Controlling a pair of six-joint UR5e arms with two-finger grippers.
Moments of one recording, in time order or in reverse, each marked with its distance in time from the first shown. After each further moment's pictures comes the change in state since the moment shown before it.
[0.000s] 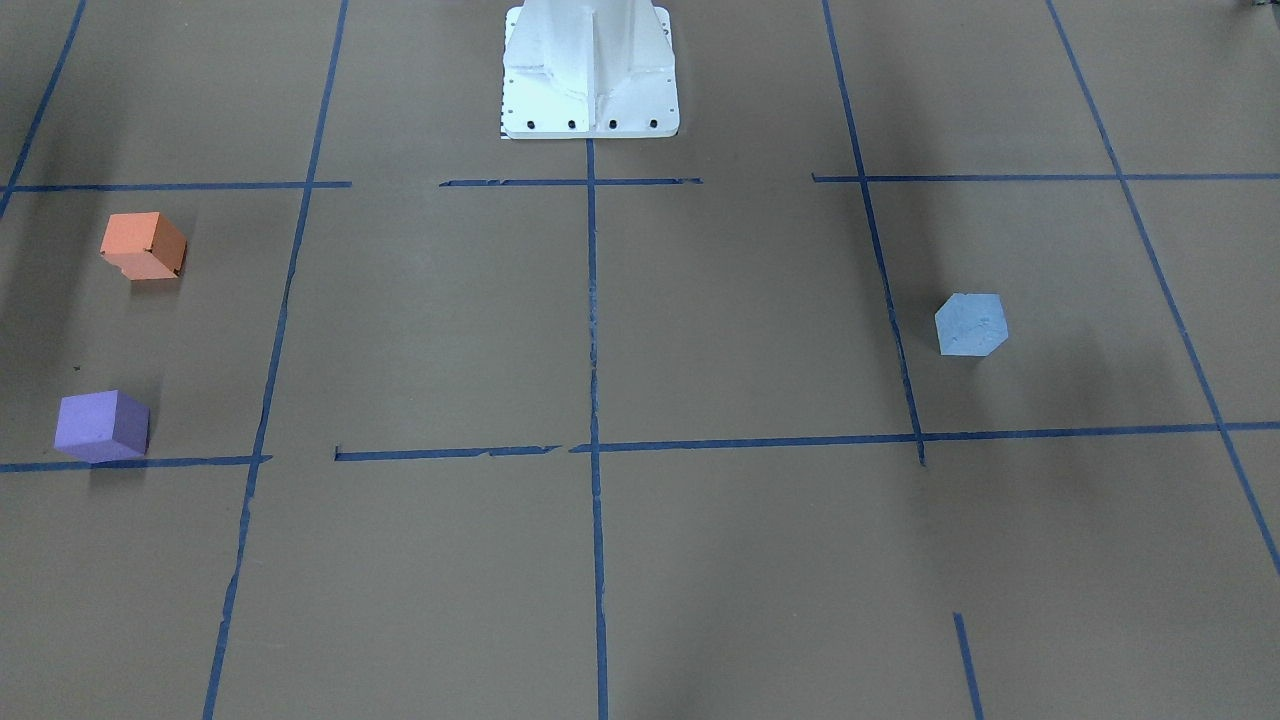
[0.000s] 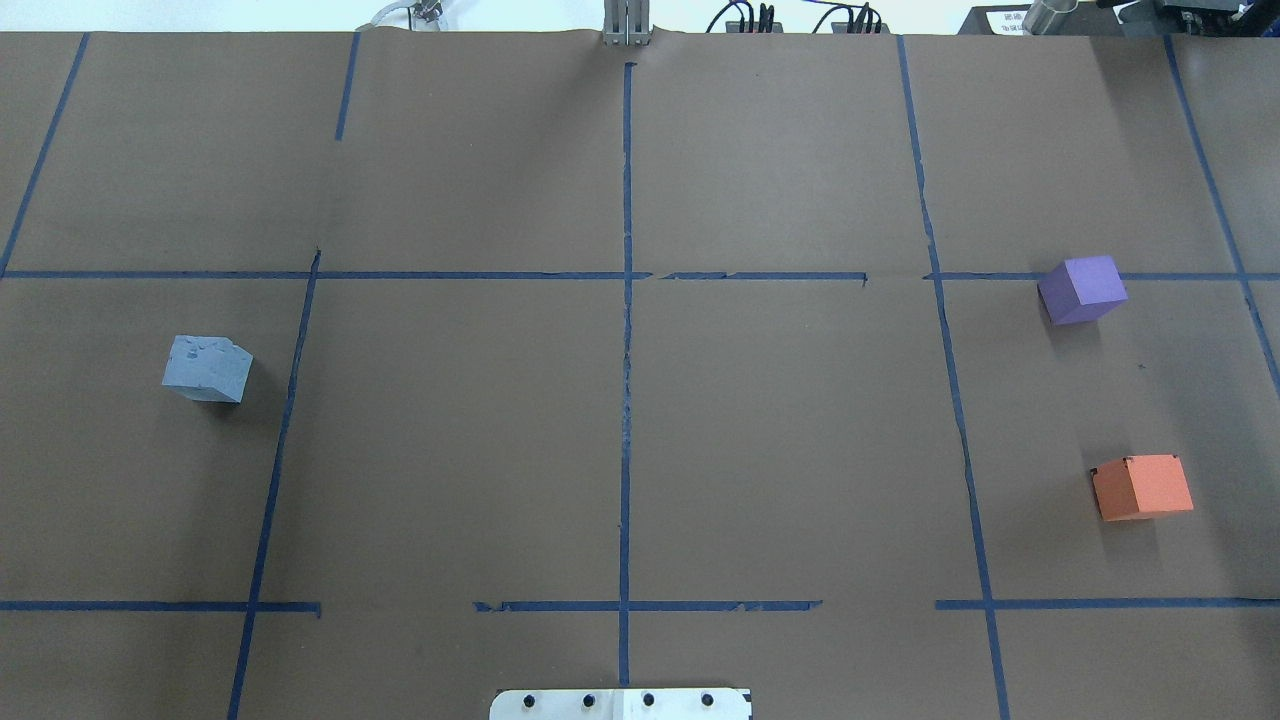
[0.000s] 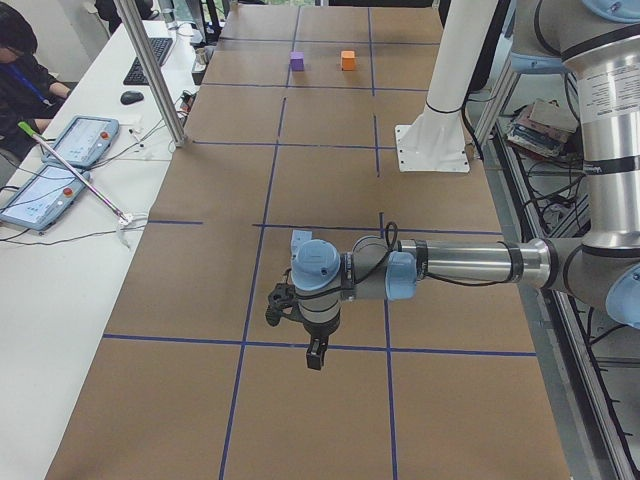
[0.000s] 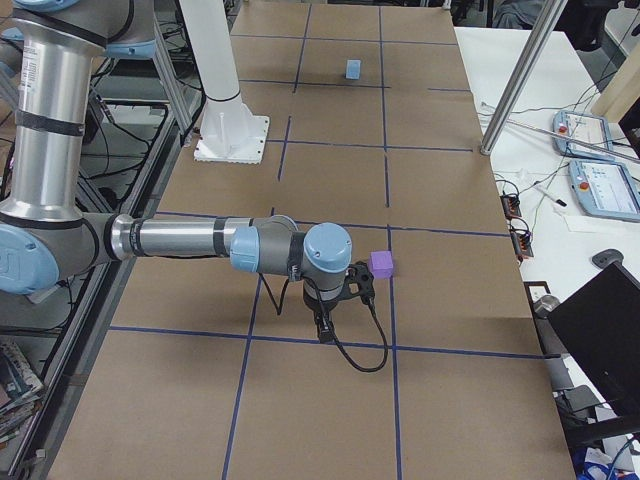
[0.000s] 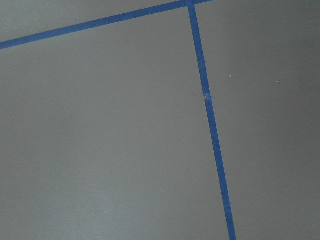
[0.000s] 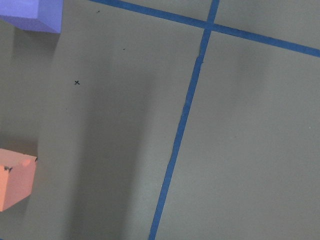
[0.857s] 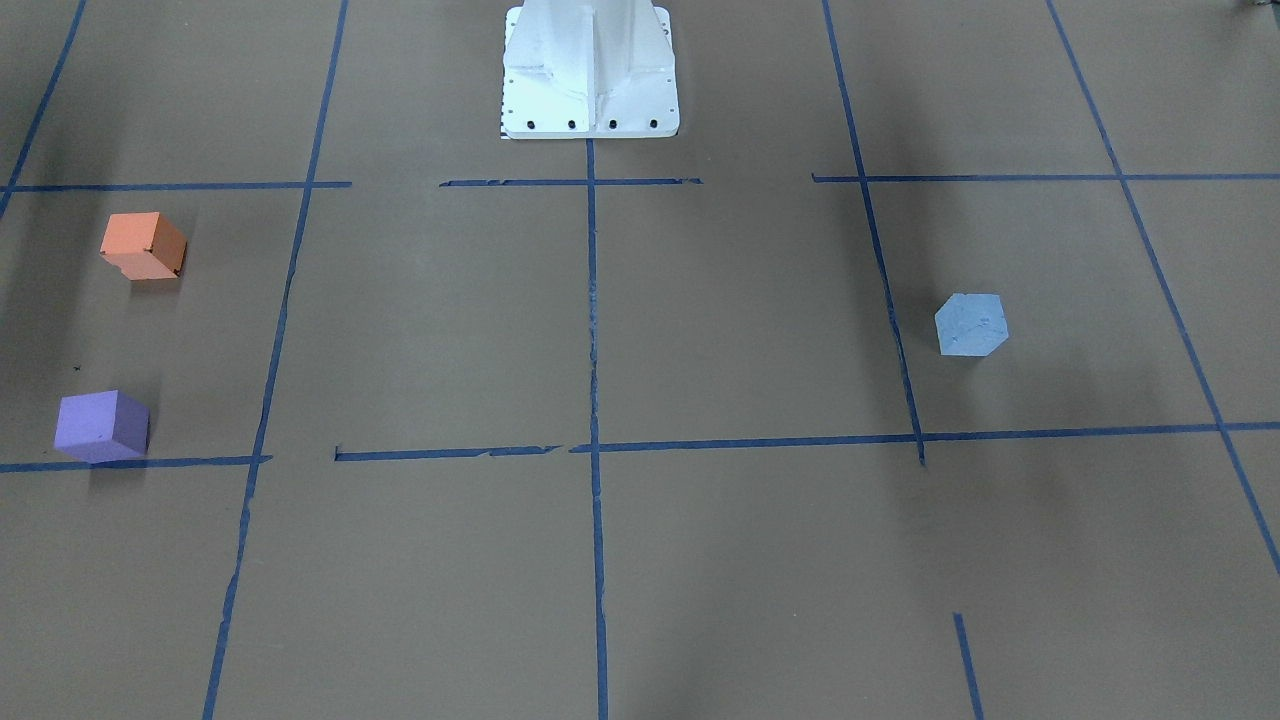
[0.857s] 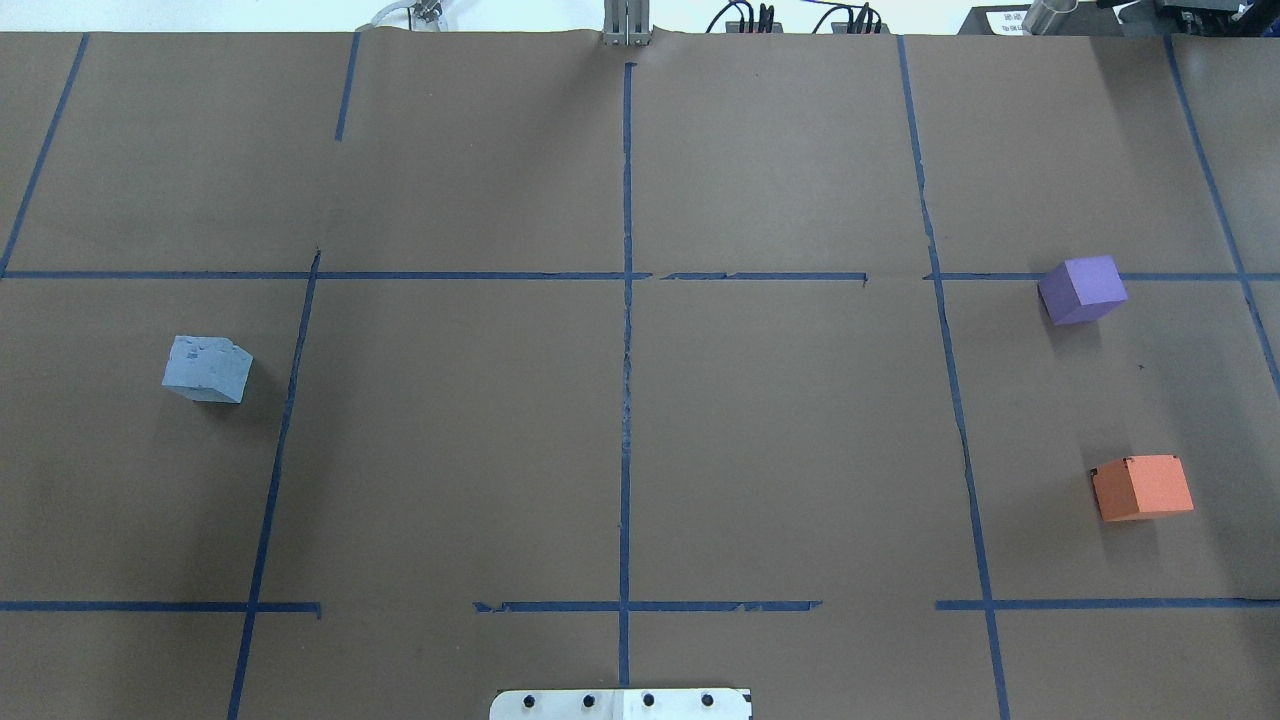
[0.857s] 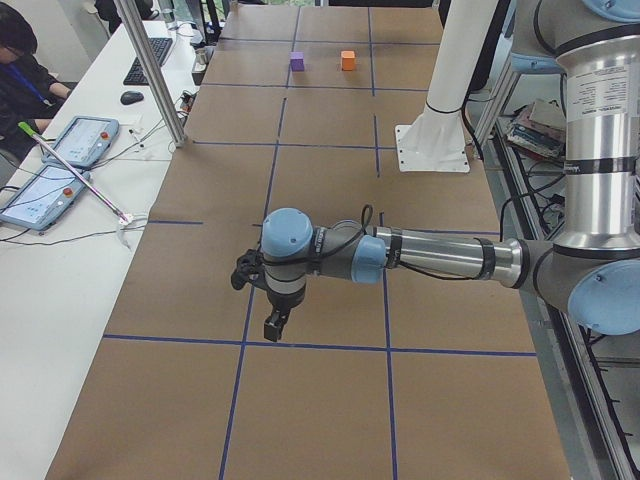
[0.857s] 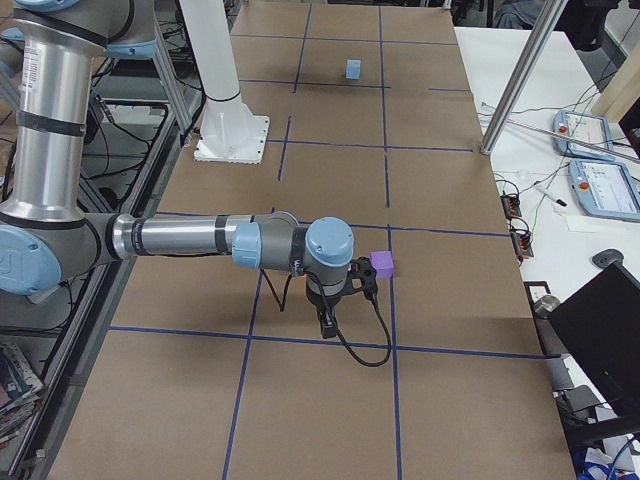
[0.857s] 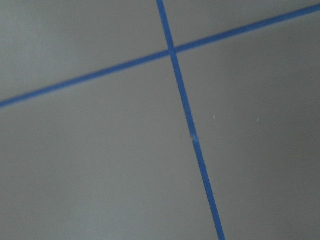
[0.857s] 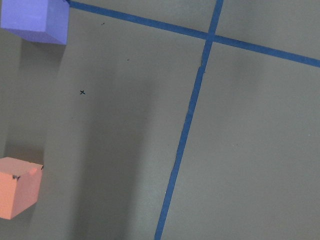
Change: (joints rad) left arm 0.015 -0.163 0.045 -0.113 -0.009 -0.035; right arm 0.000 0.010 0.016 0.001 0.002 0.025
